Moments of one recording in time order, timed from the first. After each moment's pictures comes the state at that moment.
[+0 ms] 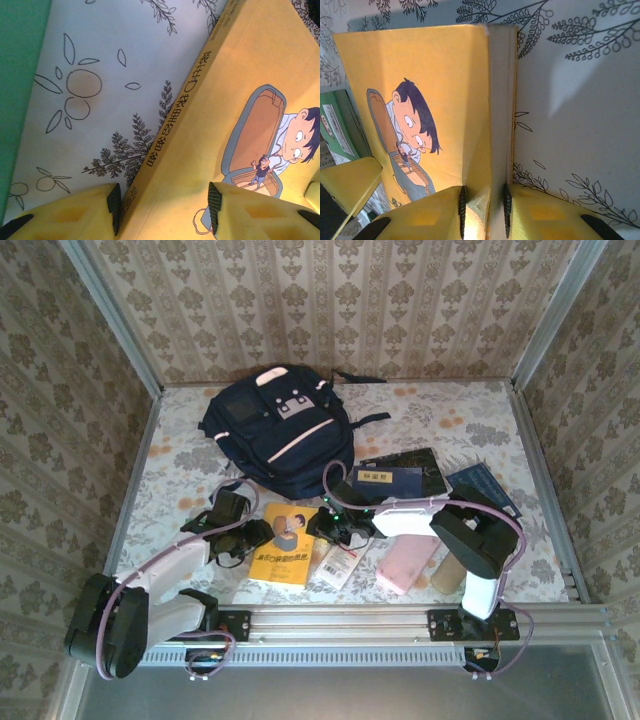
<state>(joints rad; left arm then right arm) -0.44 1.11 0.41 -0.39 0.23 -0.85 0.84 1.82 0.93 -0.02 -0.29 1.18</state>
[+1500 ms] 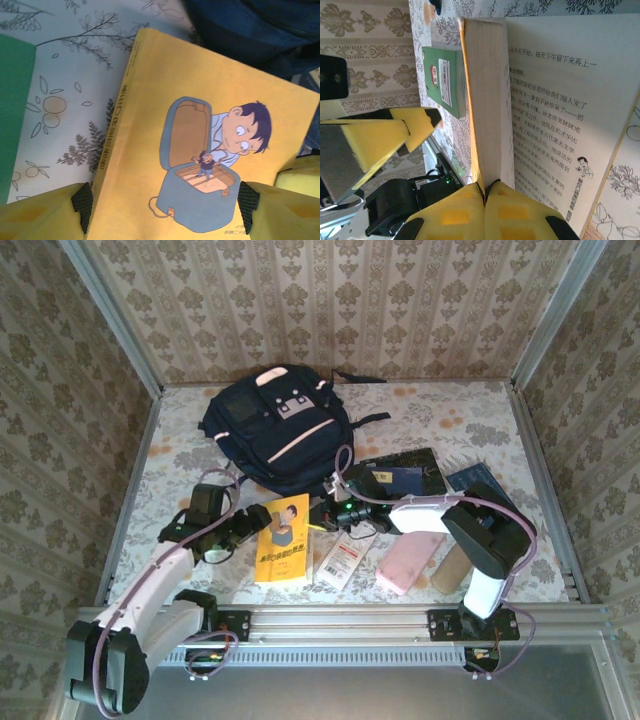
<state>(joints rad) -0.29 0.91 0.47 -0.53 0.38 -0.75 0.72 1.78 0.82 0.34 -0.66 1.08</state>
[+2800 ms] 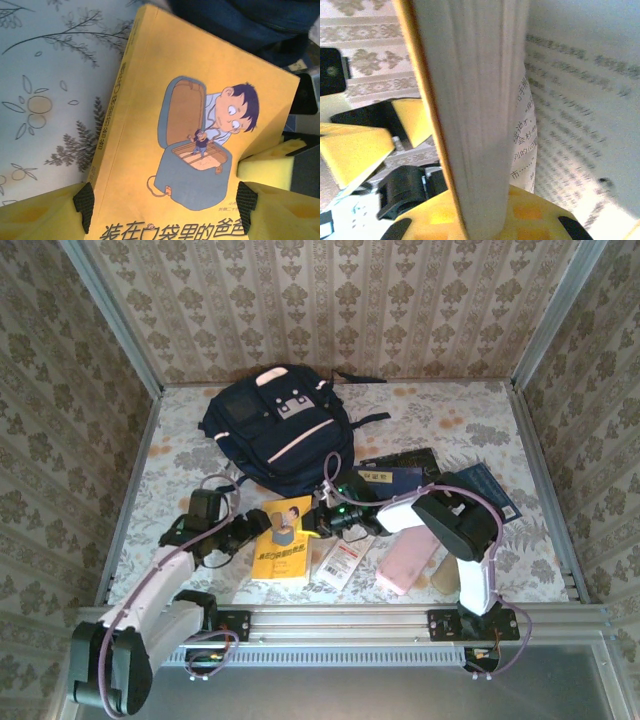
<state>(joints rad) -0.24 0.87 0.45 -0.50 0.47 -0.71 0.70 1.92 0.85 0.53 -0.81 1.14</state>
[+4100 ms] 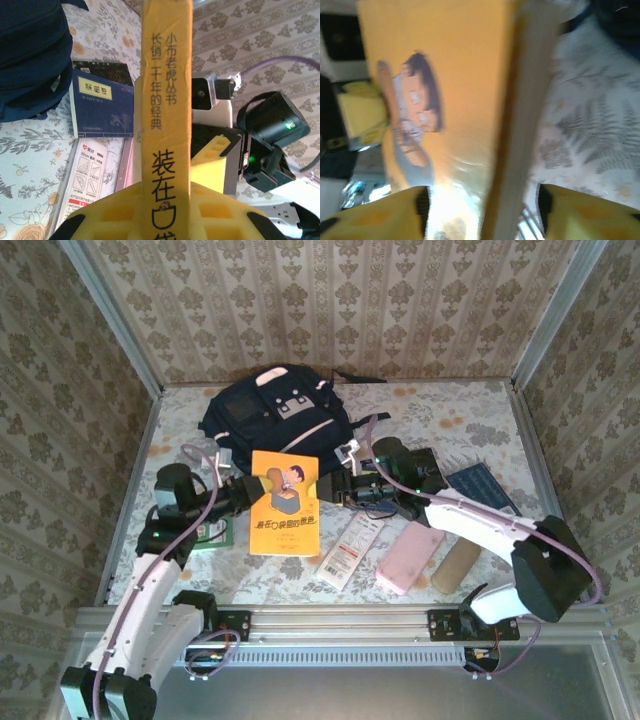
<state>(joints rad) -0.21 0.74 0.63 -0.21 0.87 -0.90 0.63 1.39 0.88 0.07 -0.68 0.87</state>
